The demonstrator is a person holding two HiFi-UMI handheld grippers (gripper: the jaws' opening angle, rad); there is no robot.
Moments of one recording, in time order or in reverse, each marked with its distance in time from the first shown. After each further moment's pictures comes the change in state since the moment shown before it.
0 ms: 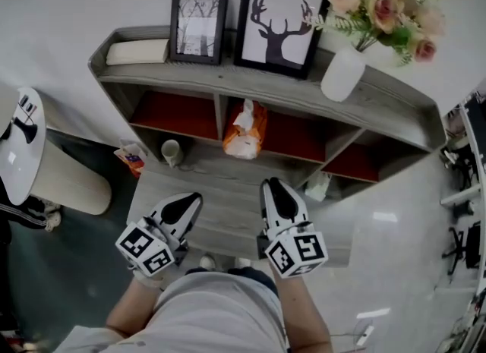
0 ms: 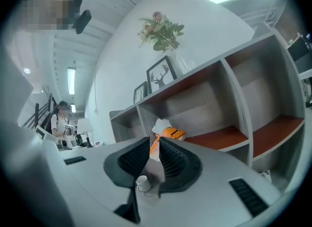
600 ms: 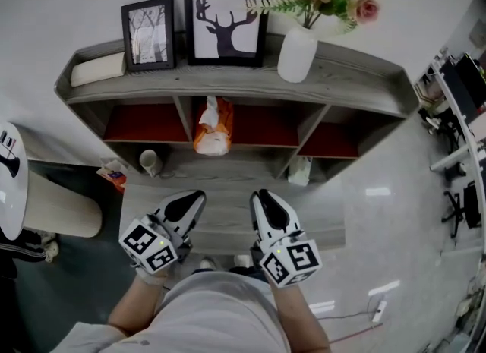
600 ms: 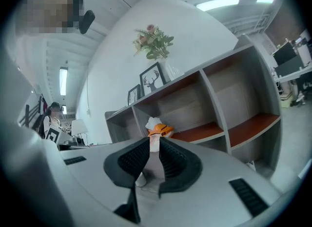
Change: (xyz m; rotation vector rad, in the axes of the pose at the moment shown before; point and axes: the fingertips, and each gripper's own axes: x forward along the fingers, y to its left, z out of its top) left arm 0.048 -0.035 -0.011 0.001 0.046 -0.180; right arm -0.055 -0.010 -0.010 0.032 -0.009 -0.106
